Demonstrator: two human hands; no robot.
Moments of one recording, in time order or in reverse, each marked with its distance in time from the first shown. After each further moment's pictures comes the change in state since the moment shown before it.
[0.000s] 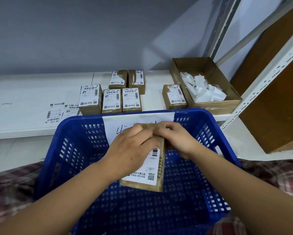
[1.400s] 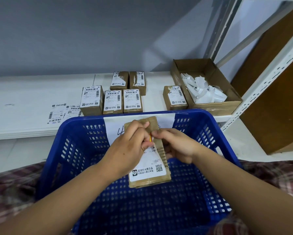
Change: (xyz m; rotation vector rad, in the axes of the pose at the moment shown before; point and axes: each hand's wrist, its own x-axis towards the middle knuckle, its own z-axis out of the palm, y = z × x) left_hand -0.007 0.001 -0.003 -0.400 0.000 -0.273; right_hand -0.012 -0.007 0.003 0.091 -0.191 0.201
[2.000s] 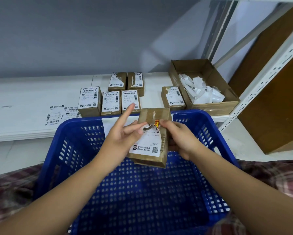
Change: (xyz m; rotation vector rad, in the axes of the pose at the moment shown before) left_hand 0.014 0.015 -0.020 -0.939 0.033 -0.674; right_hand 0.007 -0.001 -0.009 0.075 0.350 -0.047
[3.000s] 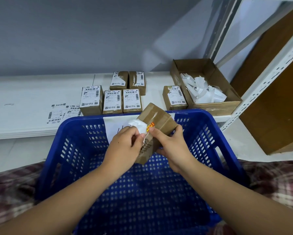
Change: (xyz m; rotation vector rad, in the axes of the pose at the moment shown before) left_hand 0.003 -0.028 0.003 0.809 0.180 0.124; right_hand -0.015 0.020 0.033 0.266 0.130 -0.139
